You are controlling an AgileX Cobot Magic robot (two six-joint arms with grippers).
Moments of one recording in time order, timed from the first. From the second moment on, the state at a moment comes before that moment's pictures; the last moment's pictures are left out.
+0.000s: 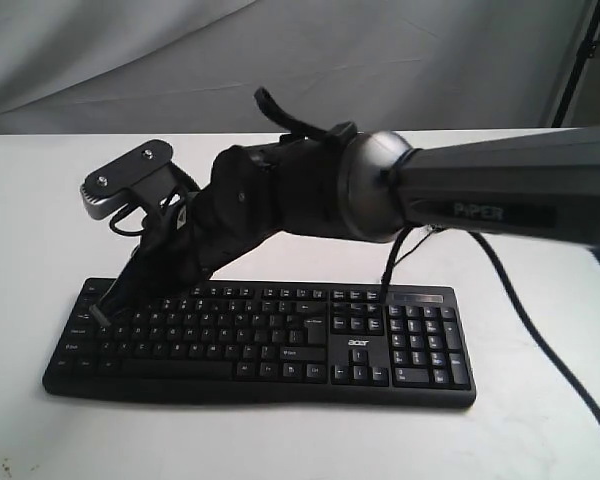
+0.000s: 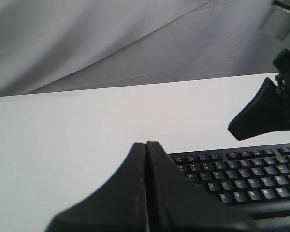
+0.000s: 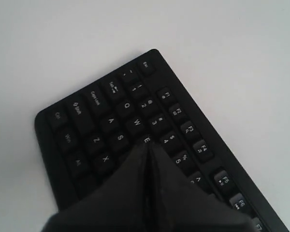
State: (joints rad) left arm -0.17 0.00 0.00 0.04 0.26 -0.02; right arm 0.87 2.09 -1.52 0.36 0.40 -0.37
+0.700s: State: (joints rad) left arm -0.17 0.00 0.00 0.04 0.26 -0.02; right arm 0.87 2.30 -1.67 0.35 0.43 -0.39
